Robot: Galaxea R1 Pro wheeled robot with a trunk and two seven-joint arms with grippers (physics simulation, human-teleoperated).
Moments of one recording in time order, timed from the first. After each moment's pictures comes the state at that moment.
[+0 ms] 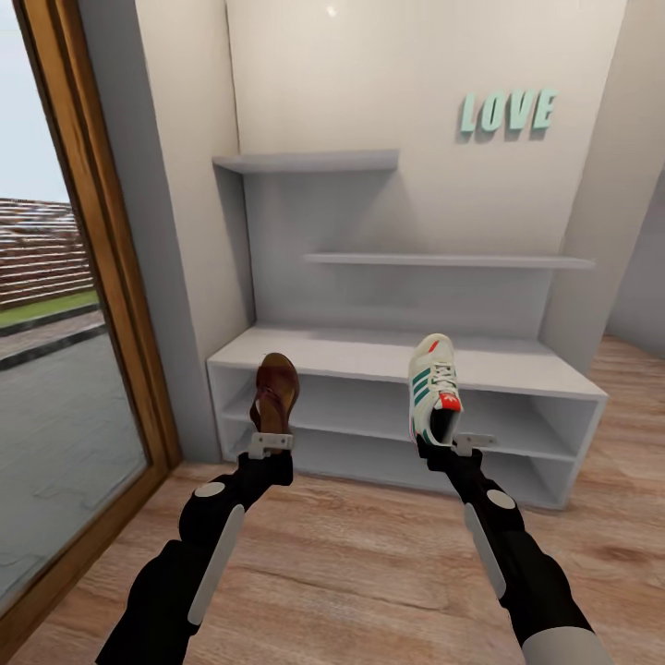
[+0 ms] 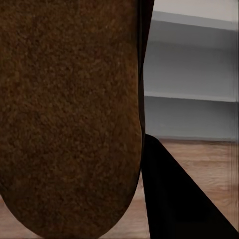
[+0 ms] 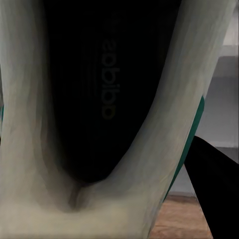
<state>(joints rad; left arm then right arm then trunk) -0.39 -0.09 -0.20 -1.46 0.13 0.64 0.01 -0.47 0.00 -0.03 -1.14 -0.08 0.19 0.02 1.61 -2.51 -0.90</state>
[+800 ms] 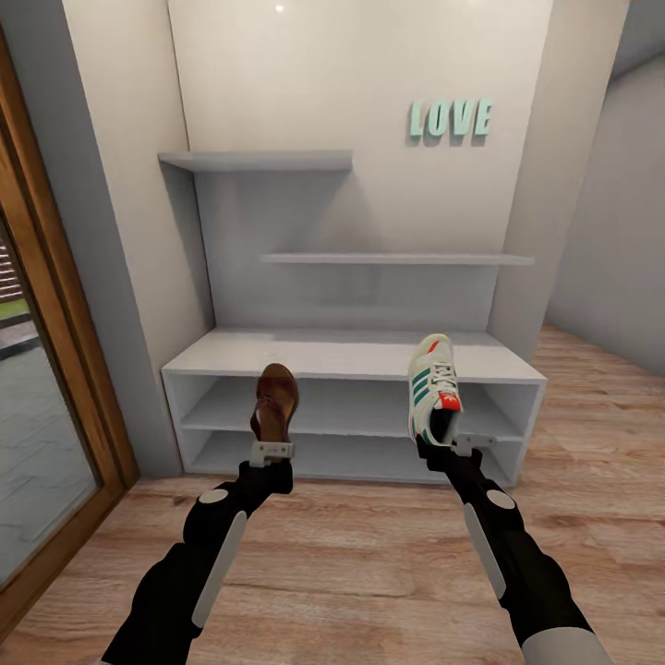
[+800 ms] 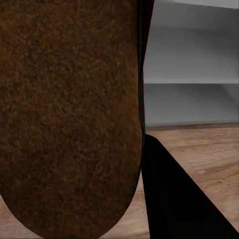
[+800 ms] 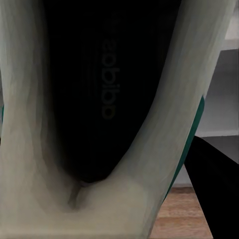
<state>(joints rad) -0.39 -0.09 -0.19 -1.38 0.13 0.60 0.01 -0.47 0.00 -0.03 -1.14 -0.08 0.19 0.02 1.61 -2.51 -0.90</state>
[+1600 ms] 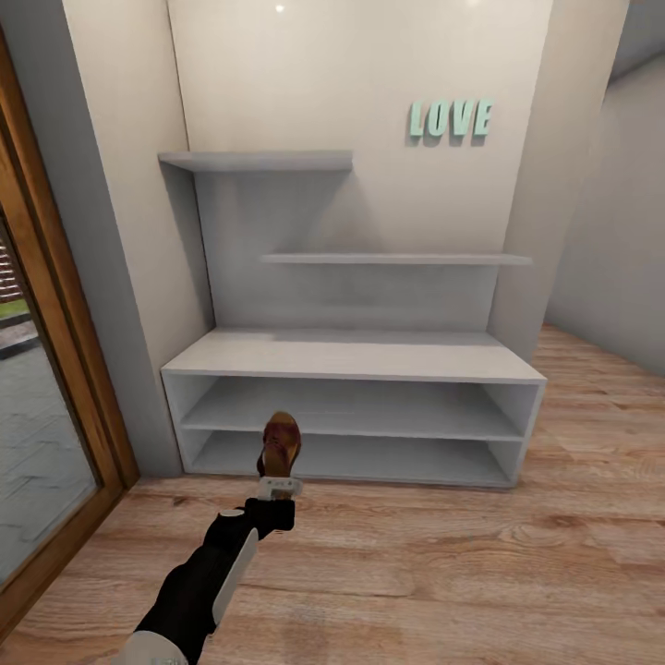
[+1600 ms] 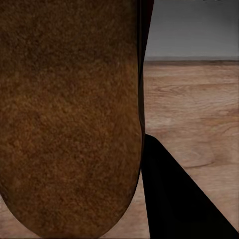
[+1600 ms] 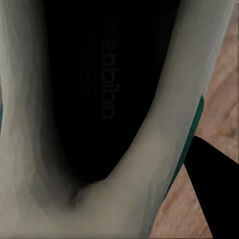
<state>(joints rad) -0.47 -0.10 -0.19 -0.98 0.13 0.54 0.02 -0.47 -0.45 -0.99 -1.24 -0.07 0.57 0.14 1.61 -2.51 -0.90</state>
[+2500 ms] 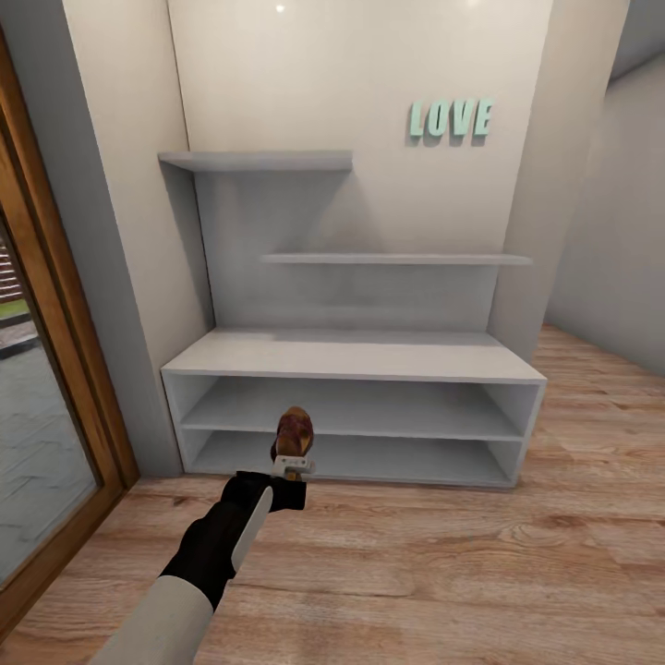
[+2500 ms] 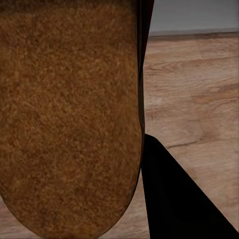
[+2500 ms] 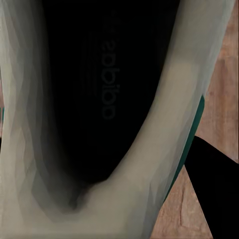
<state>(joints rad) -0.61 -0.14 -0.20 -0.93 0.13 0.79 0.03 -0.47 -0.56 -1.31 -1.24 0.13 0.62 0.14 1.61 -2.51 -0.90</state>
